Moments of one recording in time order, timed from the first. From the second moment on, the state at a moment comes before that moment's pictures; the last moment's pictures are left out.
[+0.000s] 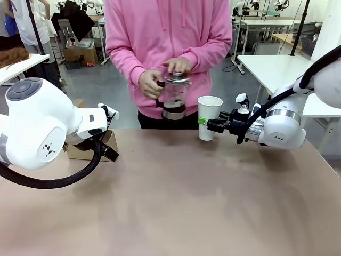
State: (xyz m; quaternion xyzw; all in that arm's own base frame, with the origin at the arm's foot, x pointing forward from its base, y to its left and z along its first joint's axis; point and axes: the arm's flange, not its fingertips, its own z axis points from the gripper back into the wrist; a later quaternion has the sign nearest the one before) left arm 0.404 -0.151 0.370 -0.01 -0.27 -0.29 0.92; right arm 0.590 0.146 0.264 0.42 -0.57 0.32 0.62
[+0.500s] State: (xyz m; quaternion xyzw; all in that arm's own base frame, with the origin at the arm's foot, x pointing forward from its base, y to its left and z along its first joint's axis) left arm 0.404 -0.151 0.370 -0.01 -0.27 -0.29 0.92; right arm 0.590 0.146 0.264 0.42 -0.57 0.32 0.62
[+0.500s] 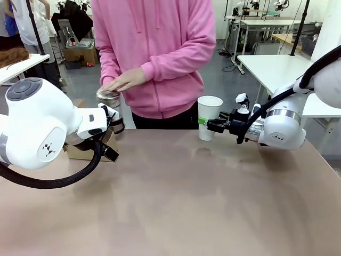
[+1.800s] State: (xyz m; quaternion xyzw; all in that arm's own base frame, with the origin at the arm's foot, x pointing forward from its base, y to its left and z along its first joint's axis) left arm 0.404 -0.151 0.370 -0.01 -0.27 -0.29 0.92; right arm 0.590 0.146 0.264 0.42 -0.57 0.32 0.62
